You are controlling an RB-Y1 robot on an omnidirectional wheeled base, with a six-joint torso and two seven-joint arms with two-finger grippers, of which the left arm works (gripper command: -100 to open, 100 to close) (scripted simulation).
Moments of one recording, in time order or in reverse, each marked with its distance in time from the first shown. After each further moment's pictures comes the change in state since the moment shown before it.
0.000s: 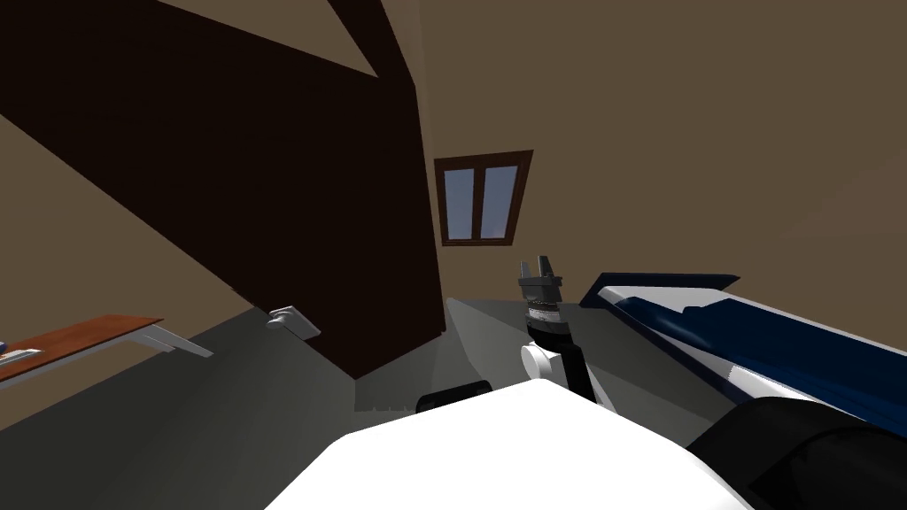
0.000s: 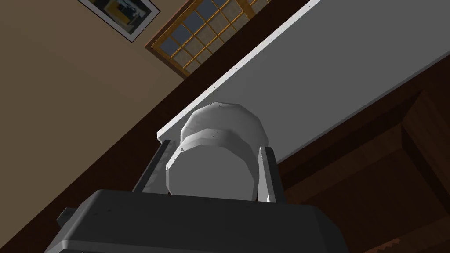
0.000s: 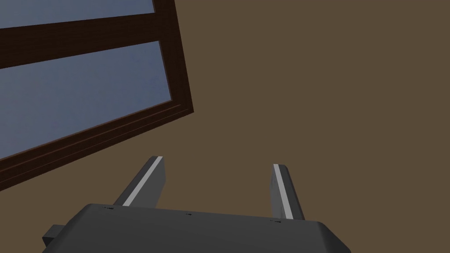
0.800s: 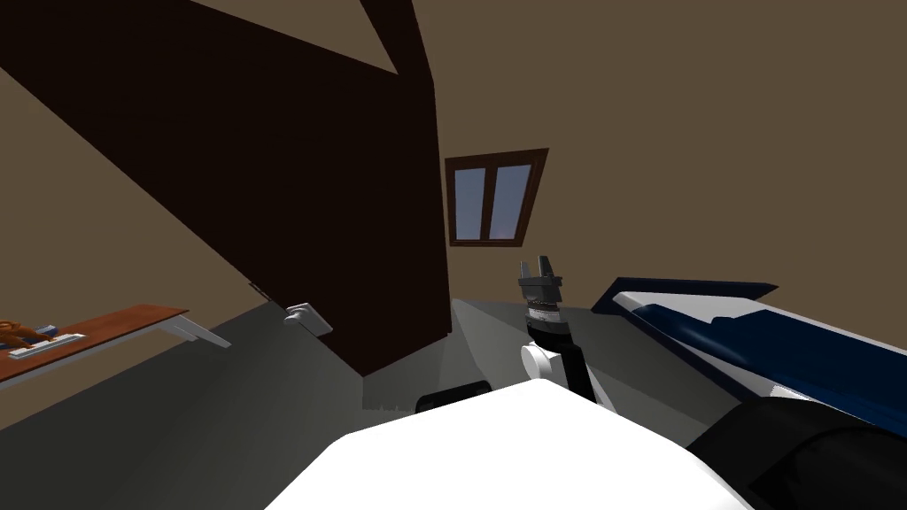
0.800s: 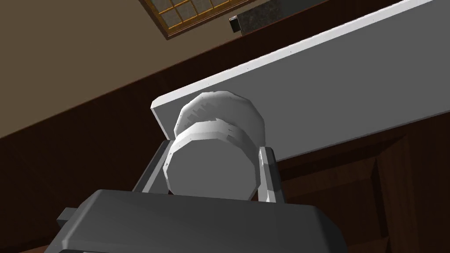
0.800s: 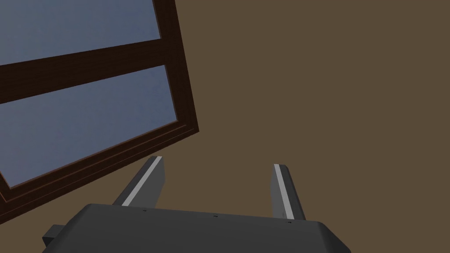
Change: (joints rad) arm -0.067 -0.031 0.097 -0.015 0.220 -0.092 0.053
